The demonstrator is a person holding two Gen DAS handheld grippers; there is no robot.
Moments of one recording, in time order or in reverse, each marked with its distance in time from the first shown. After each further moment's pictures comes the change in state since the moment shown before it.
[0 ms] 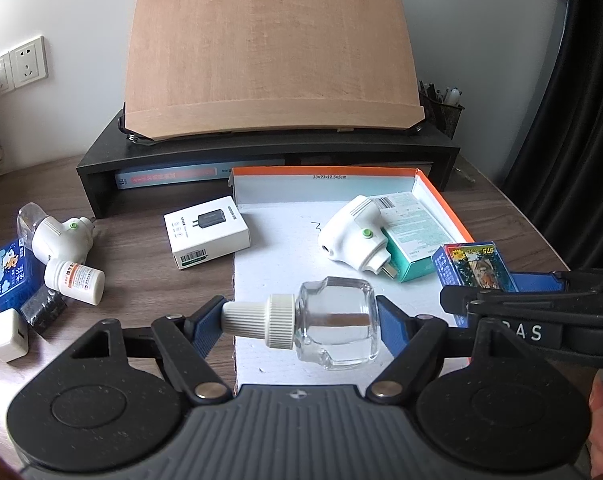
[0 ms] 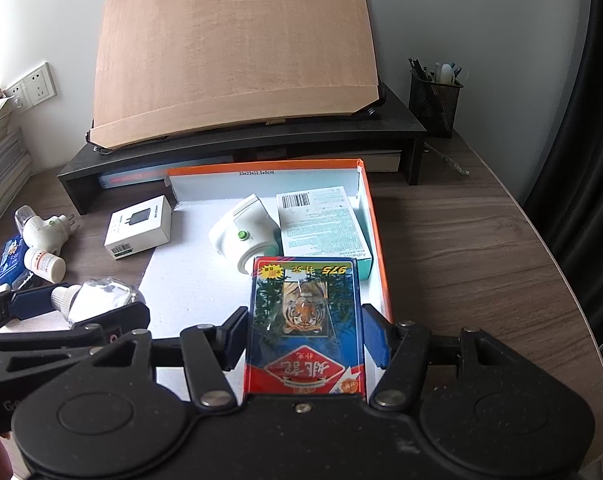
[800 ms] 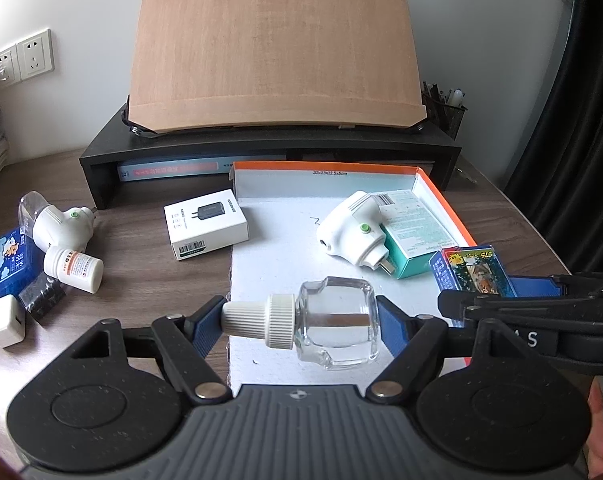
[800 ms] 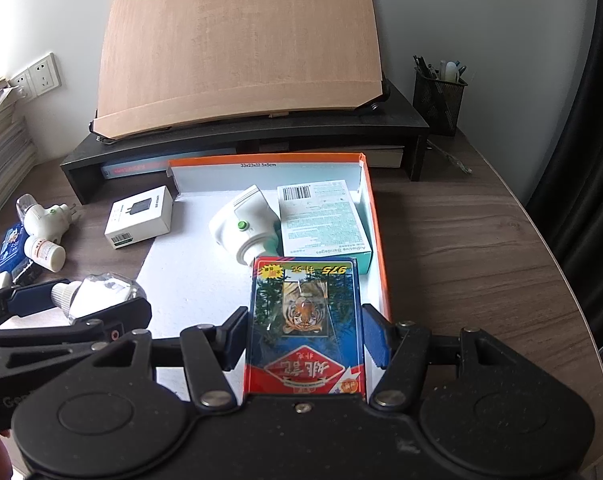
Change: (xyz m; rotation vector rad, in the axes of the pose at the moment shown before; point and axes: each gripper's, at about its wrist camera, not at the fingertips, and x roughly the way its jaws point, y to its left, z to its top) left arm 0.000 -0.002 -0.005 -0.023 0.000 0.009; right arm -0.001 -0.002 -0.003 -0.023 0.012 0.006
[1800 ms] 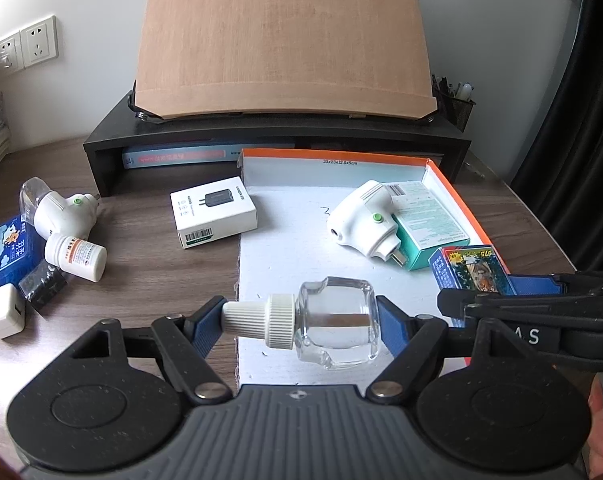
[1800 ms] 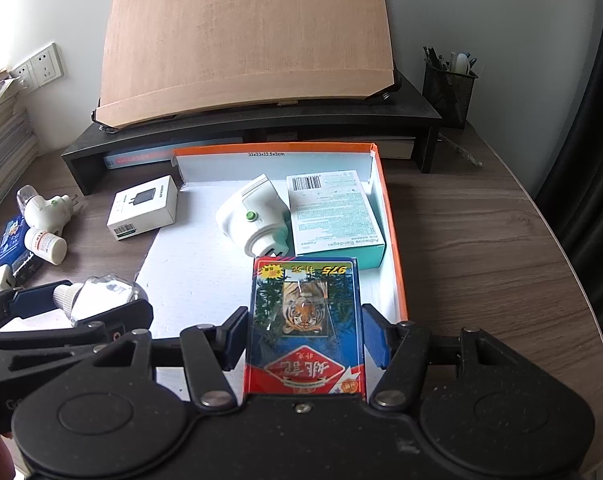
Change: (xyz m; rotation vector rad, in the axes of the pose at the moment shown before) left arm 0.007 0.007 -0.003 -0.013 0.025 0.003; right arm 0.009 0.005 0.001 -0.010 0.029 0.013
